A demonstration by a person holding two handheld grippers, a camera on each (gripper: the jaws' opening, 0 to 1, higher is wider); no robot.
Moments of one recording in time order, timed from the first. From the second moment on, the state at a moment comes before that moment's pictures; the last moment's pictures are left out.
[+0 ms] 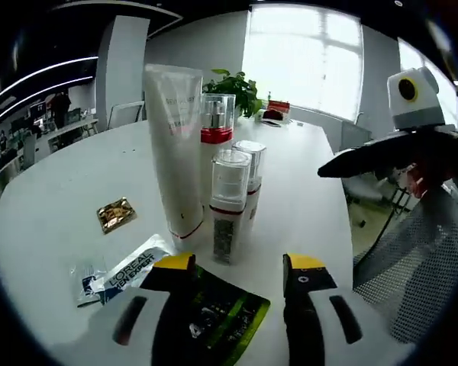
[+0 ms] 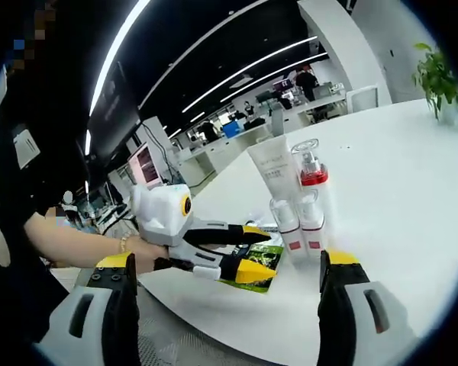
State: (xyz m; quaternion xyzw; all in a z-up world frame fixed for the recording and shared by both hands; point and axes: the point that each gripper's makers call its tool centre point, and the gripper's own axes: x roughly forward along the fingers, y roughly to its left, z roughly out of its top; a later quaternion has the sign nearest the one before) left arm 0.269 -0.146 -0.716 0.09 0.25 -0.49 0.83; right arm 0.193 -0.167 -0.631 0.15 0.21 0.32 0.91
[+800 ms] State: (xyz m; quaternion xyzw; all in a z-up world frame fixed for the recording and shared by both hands) left arm 0.289 -0.158 -0.723 0.12 0.25 -0.50 0.82; right arm 0.192 -0.166 -0.633 0.15 0.22 0.32 0.91
